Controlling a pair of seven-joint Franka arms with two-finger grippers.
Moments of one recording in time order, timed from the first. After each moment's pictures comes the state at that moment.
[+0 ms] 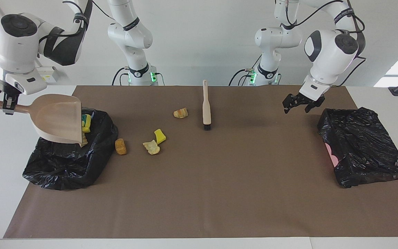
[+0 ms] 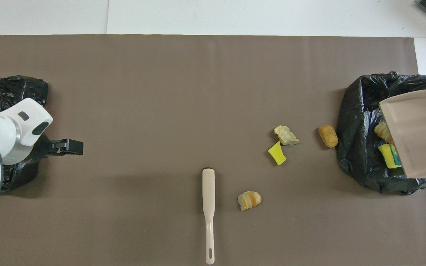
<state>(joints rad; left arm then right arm) -0.04 -0.14 -0.06 -2.04 -0.06 1.88 -0.09 -0.34 0.03 0.09 -1.77 -0.56 2.00 -1.82</state>
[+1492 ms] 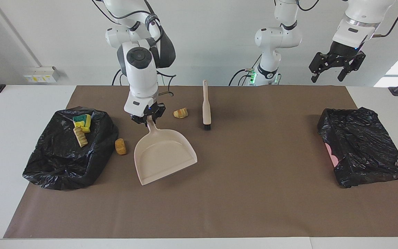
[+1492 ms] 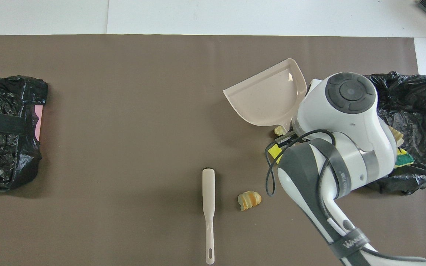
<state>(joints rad) -0.04 -0.11 -0.07 -1.58 0.02 1.53 -0.09 0.25 0.15 0.10 -1.82 -0.06 1.89 0.03</state>
